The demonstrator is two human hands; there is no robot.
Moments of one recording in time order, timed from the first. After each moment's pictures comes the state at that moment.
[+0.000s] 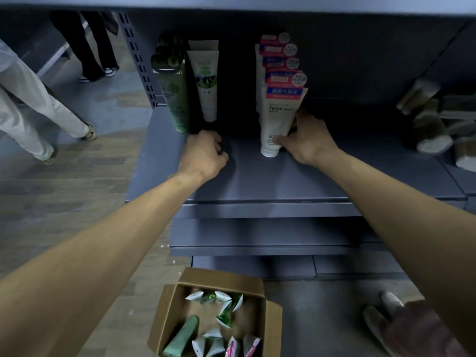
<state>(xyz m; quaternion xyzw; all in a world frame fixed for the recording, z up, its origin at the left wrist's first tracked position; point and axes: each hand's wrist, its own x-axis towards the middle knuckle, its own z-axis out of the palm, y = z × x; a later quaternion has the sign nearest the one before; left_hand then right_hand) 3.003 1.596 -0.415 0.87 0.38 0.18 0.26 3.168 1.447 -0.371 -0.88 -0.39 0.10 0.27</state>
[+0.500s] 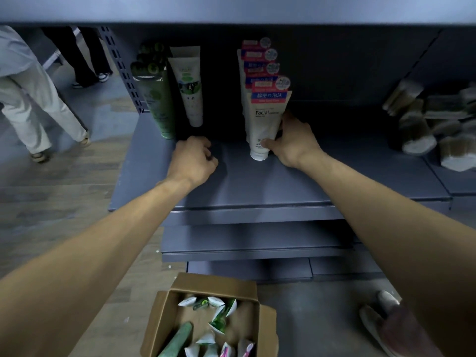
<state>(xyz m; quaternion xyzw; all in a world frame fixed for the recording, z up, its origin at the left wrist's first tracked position) 3.013 1.593 -0.420 0.87 0.38 0.17 0.26 3.181 1.448 -0.376 -0.88 -0.36 0.11 0.27</state>
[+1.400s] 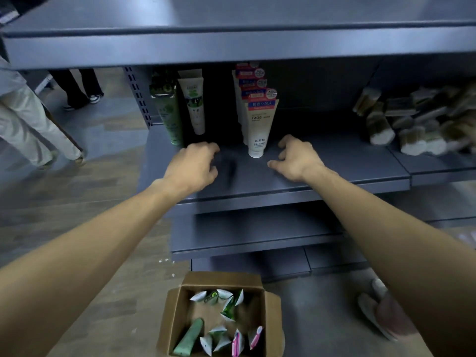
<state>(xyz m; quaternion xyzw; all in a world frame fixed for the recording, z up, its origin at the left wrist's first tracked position) 2.953 1.561 -0.359 0.96 0.22 0.11 0.10 3.121 1.387 -0.354 -0.92 -0.29 0.14 0.22</state>
